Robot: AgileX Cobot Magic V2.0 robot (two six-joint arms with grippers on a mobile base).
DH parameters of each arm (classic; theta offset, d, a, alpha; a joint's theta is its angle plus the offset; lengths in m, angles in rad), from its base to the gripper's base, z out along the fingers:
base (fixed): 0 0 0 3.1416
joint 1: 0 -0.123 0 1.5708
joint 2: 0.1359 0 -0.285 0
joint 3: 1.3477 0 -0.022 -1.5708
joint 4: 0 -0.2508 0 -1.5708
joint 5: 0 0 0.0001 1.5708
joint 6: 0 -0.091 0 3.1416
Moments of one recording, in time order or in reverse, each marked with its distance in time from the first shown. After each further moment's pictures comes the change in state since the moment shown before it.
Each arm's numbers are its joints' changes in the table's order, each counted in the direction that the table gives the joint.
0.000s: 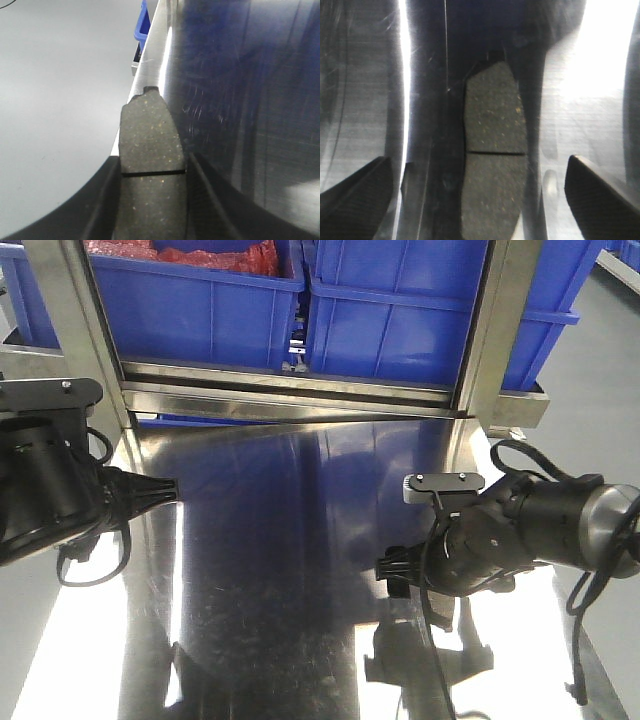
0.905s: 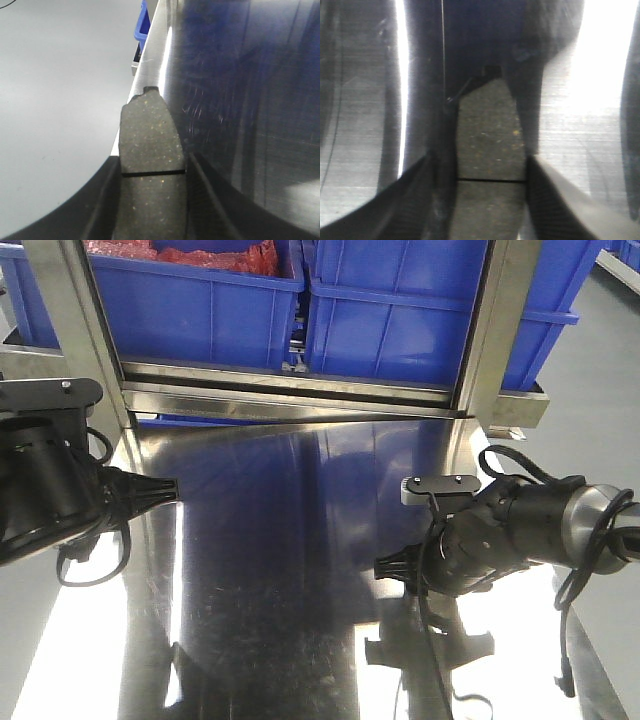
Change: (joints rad) left arm 0.000 0.000 0.000 0.000 0.000 0.000; right arm 0.003 0.051 -0.012 0.029 0.031 -0.024
